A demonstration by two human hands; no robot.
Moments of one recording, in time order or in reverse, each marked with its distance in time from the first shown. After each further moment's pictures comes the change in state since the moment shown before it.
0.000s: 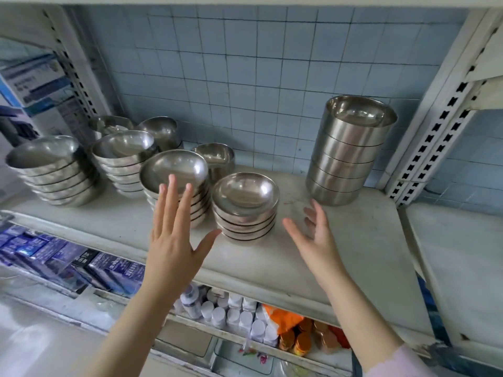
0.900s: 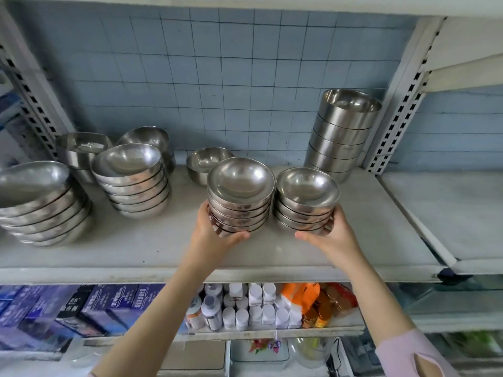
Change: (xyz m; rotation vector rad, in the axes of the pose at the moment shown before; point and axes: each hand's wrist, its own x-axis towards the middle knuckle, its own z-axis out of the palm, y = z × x) left_hand 0.024 -0.081 0.035 -0.874 -0.467 -0.450; right_hand -0.036 0.002 0.044 -0.165 0.275 0.004
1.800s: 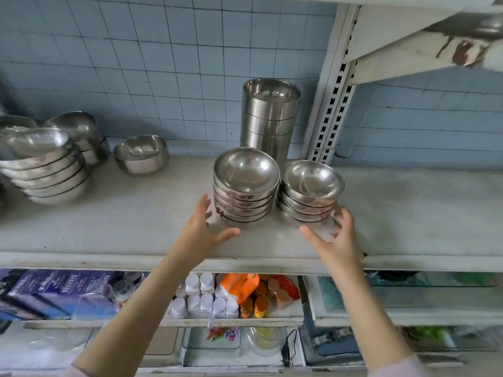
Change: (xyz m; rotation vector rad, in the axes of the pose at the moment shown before) left_hand -0.035 0.063 0.154 0.250 -0.142 -0.036; right_hand -0.015 0.048 -0.171 -0.092 0.151 0.091
